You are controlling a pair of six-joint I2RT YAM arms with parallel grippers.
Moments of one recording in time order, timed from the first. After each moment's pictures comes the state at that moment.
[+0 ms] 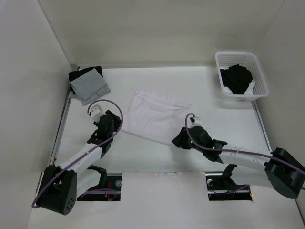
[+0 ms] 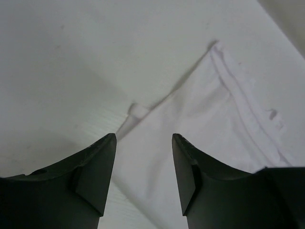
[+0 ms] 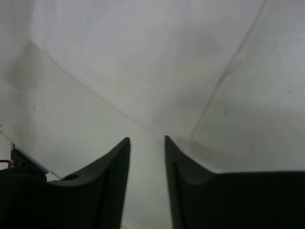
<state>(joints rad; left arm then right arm) -0.32 1.05 0.34 0.25 -0.41 -0.80 0.80 1.15 0.41 0.16 0.11 0.87</state>
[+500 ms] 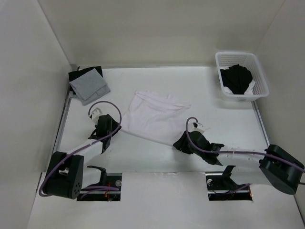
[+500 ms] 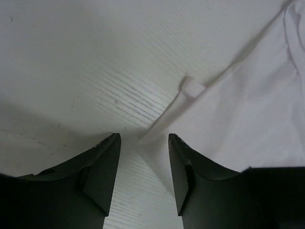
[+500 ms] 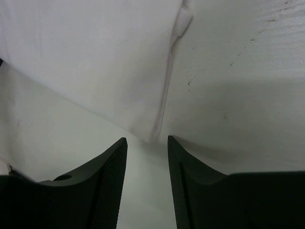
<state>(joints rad) -0.20 1.19 0.31 0.22 -0.25 -0.82 0.90 1.17 0.31 0.16 0.23 1.10</state>
